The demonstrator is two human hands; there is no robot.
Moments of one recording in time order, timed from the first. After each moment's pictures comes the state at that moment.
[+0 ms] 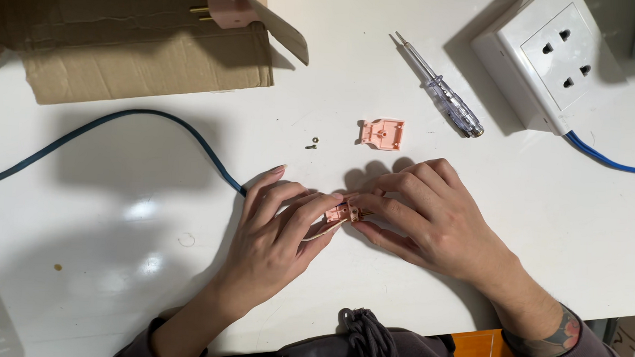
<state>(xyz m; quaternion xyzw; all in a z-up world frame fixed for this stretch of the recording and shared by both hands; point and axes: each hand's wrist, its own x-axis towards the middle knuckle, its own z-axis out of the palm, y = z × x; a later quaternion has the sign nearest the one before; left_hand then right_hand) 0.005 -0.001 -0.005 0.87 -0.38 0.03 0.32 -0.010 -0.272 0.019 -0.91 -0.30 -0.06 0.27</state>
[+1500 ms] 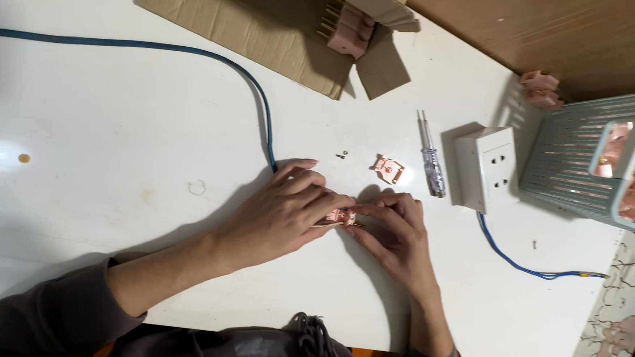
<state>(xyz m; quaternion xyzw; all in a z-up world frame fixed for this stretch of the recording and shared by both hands) 0.001 0.007 -0.017 0.86 -0.38 0.09 0.34 -0.029 -0.274 0.010 -0.92 -0.17 0.07 0.34</state>
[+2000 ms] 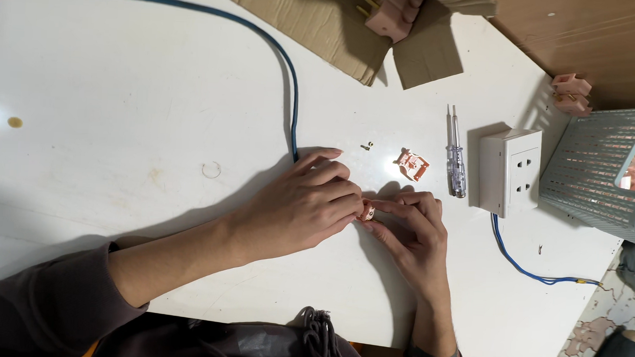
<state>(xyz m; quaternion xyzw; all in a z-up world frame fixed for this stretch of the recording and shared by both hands) 0.000 0.012 -0.017 0.84 -0.38 0.11 0.38 -0.034 -0.265 0.007 -0.93 -0.15 0.06 0.32</state>
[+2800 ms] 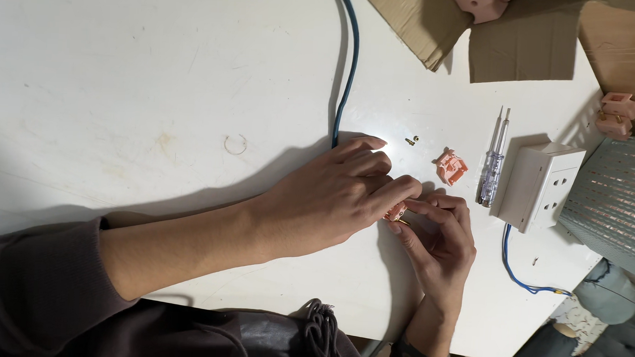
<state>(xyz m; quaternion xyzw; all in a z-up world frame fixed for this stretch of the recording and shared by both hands) -0.005 0.009 -0.029 0.82 -0.33 0.08 0.46 -0.040 -0.267 0.004 -0.92 -0.10 0.08 0.36</state>
